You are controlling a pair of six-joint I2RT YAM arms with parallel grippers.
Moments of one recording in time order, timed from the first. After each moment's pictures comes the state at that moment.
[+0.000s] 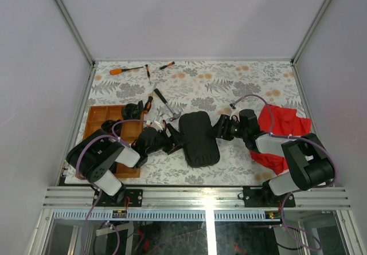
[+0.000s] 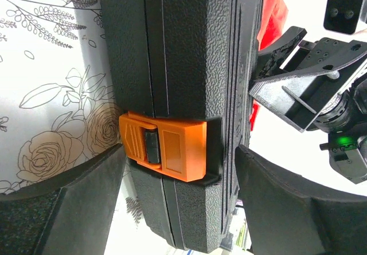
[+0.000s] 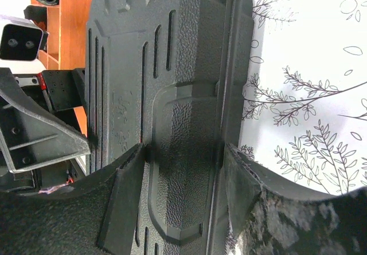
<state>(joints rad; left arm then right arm) -0.61 1.60 0.26 0.94 0.32 -1.25 0.38 1.47 0.45 0.42 -0.51 0.67</state>
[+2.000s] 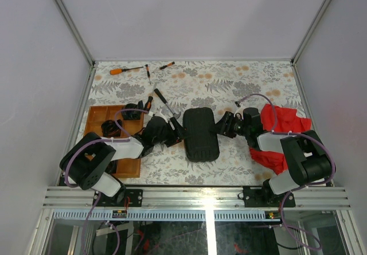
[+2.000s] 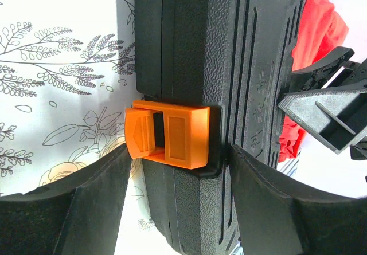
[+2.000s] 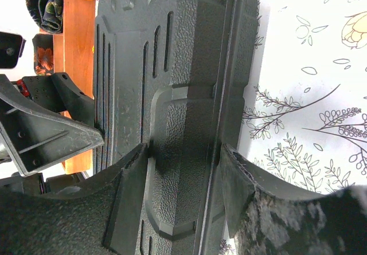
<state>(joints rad) -0.63 1.51 0.48 0.45 0.17 -1.08 0.31 1.52 0.45 0.48 -0.53 0.71</state>
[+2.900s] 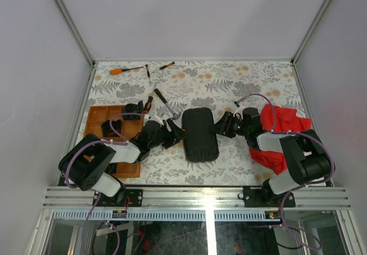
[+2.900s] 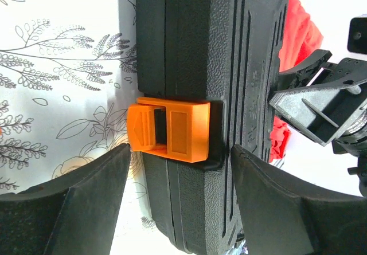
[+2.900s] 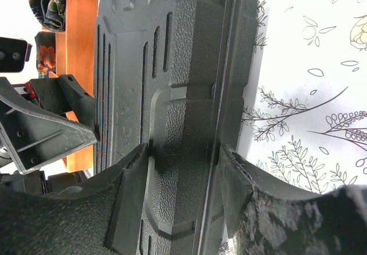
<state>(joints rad) -0.61 1.49 0.39 0.60 0.18 -1.11 0.31 1.53 0.45 0.48 -0.54 0.71</state>
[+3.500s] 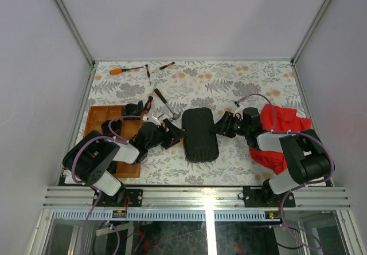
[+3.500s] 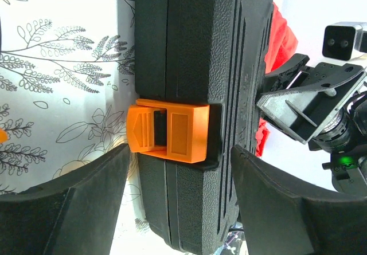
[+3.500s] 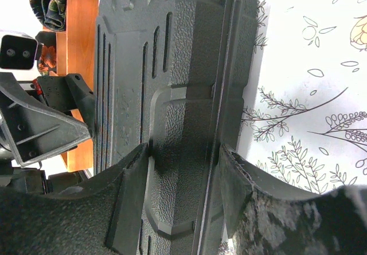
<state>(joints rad) -0.57 1.55 0.33 0.78 0.26 -1.20 0.31 1.53 0.45 0.48 -0.55 0.71</state>
